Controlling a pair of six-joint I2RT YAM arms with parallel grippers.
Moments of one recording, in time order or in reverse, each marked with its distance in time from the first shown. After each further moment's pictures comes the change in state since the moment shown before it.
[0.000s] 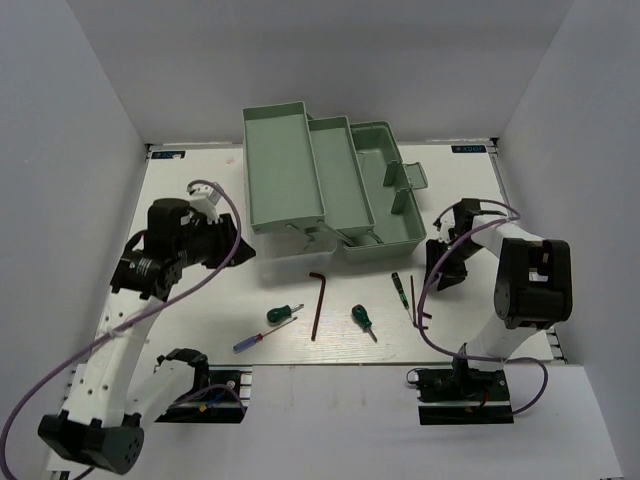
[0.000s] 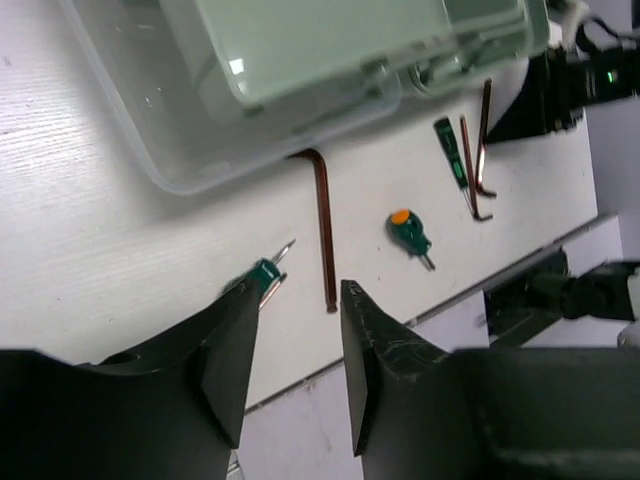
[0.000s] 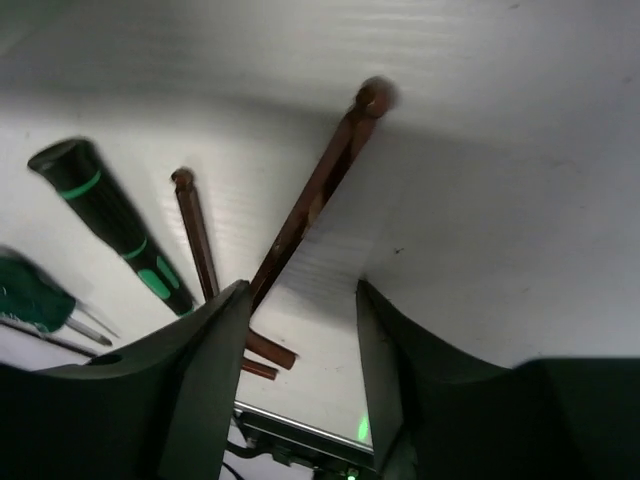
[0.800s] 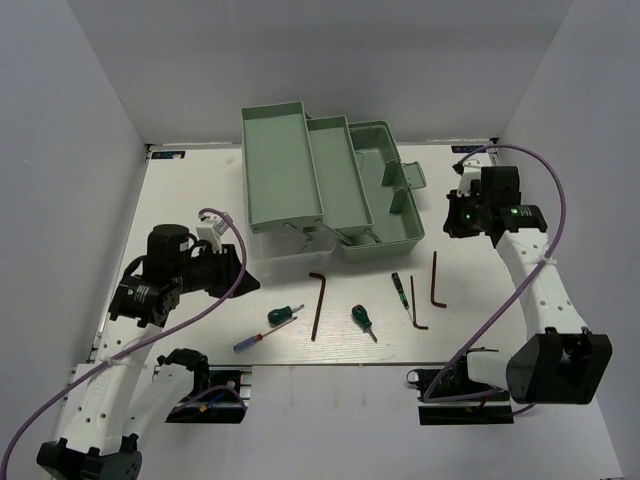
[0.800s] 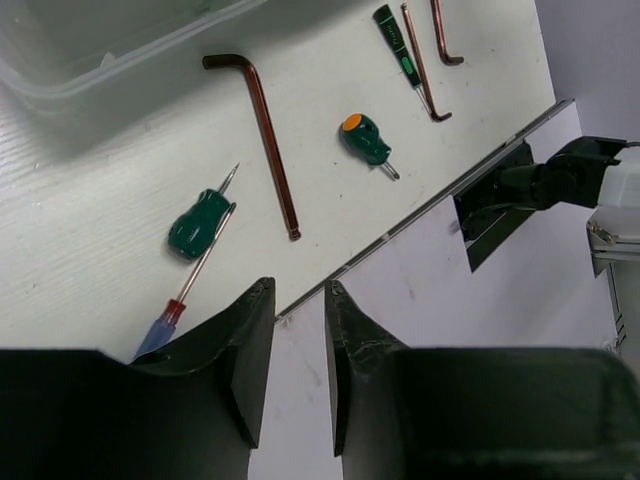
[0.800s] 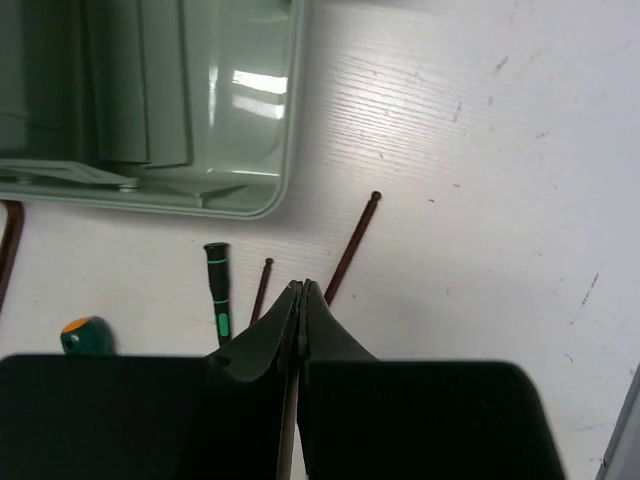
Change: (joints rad) left arm -0.018 -0.203 -0.161 -0.092 0.214 0.079; right arm 0.056 -0.423 0.185 0.045 0.112 -0.011
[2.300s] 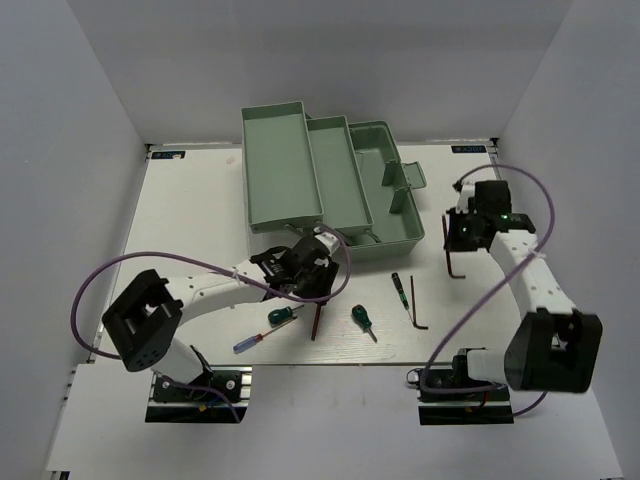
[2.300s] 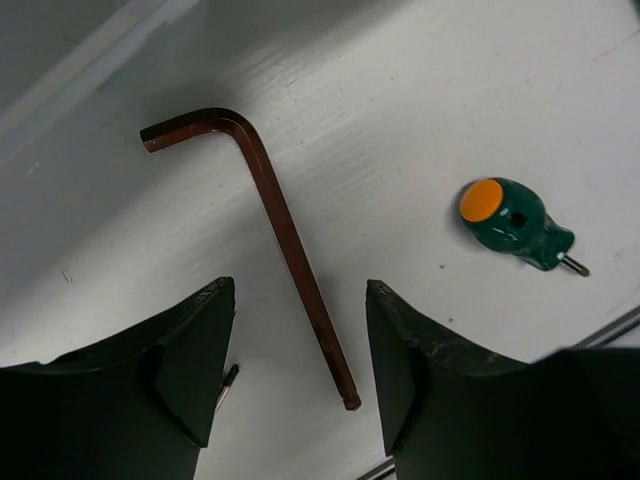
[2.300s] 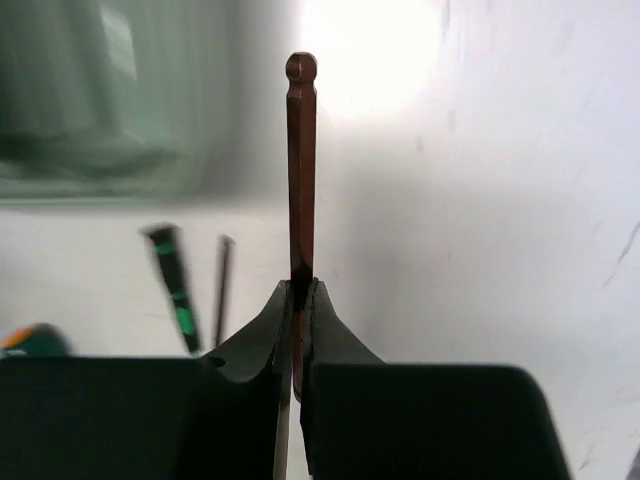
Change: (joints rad) left arm -0.686 0.751 -0.016 0.554 -0.656 -0.139; right arm -0.032 0.085 -0.190 0.073 0.075 0.043
